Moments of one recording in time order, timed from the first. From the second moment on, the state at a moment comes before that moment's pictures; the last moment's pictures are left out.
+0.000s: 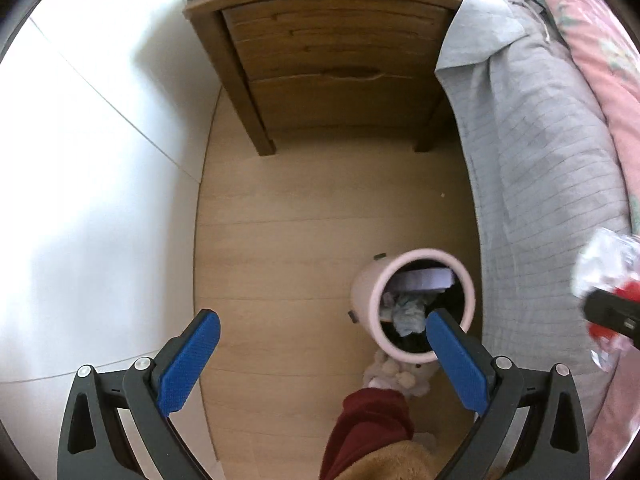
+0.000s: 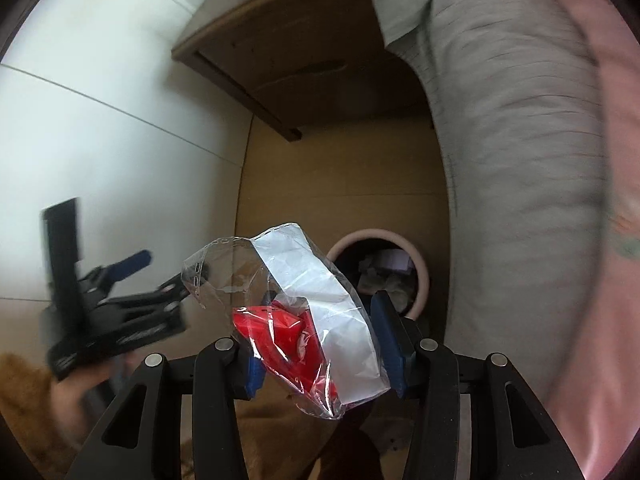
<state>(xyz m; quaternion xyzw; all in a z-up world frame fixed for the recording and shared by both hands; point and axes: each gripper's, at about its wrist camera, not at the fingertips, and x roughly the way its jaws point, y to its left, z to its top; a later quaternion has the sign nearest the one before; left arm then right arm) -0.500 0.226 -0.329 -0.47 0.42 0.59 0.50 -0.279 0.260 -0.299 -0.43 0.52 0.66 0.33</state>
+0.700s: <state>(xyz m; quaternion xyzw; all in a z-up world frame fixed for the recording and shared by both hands) -0.513 0.214 -0.362 -0.52 0.41 0.59 0.46 -0.316 0.273 -0.322 -0.49 0.48 0.66 0.30</state>
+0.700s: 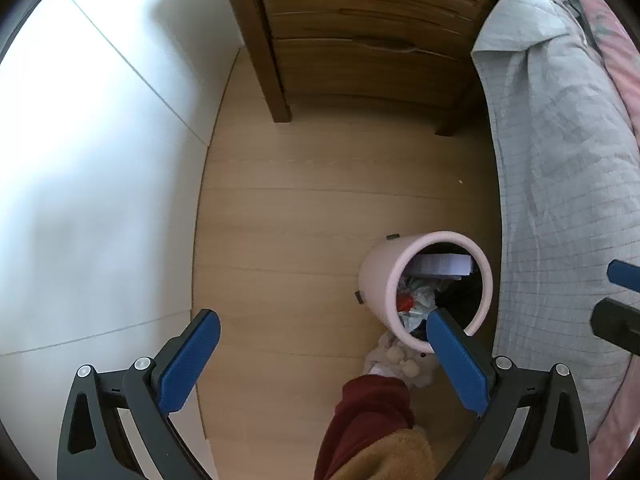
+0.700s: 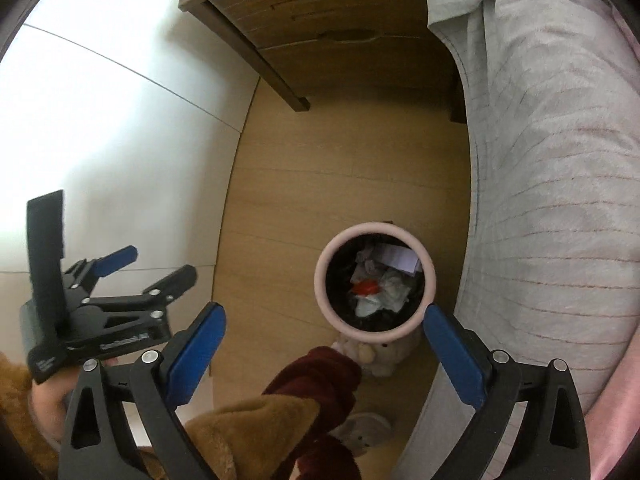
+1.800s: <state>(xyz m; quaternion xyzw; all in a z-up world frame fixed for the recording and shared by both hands) -0.441 0.151 -0.238 -0.27 0.24 0.69 0.63 -0.205 0.176 -0.238 -0.22 0.29 0.79 0.50</state>
